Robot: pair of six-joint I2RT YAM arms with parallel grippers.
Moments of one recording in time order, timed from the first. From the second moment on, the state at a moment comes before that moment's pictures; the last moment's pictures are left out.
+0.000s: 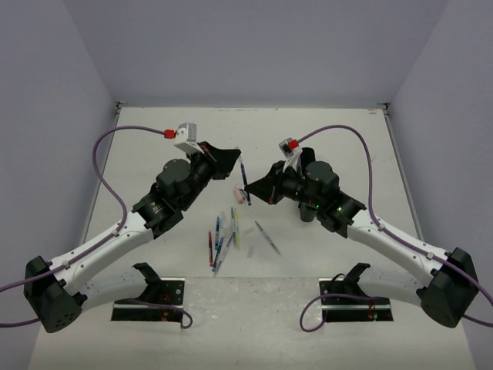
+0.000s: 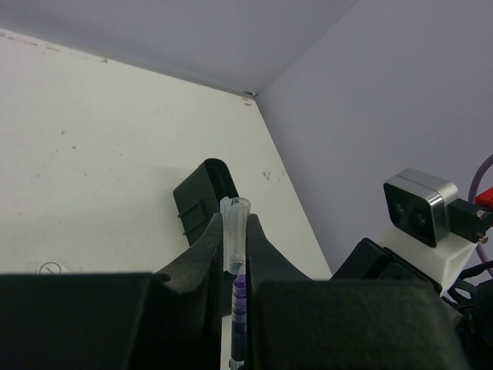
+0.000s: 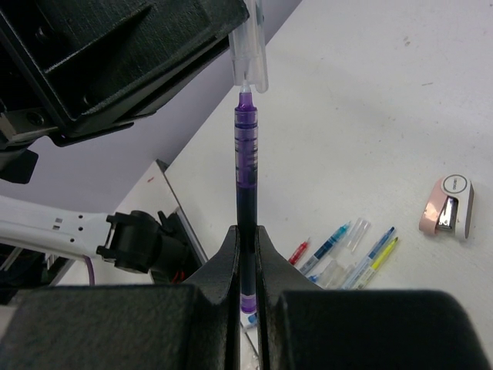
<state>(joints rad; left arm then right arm) -0.77 1.04 0.86 0.17 -0.26 -0.74 0.75 1.11 0.79 0.16 -0.32 0.61</state>
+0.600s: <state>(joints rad) -0.77 1.06 0.84 0.18 -0.22 -0.74 0.75 1.13 0.81 0.13 -0.27 0.61</state>
